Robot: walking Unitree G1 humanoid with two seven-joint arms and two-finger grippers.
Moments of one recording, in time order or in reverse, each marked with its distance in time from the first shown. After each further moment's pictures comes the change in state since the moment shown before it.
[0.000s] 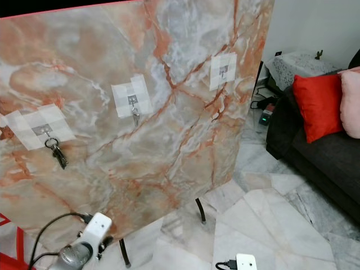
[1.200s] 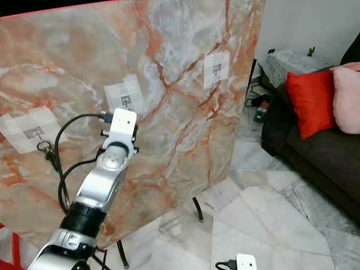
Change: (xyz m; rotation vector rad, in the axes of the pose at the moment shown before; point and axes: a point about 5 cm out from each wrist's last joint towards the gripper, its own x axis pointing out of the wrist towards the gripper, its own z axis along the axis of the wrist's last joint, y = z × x) left arm -0.071 0.029 0.257 -0.154 -0.645 0.327; right arm 0.000 0.001 0.000 0.007 0.001 -0.009
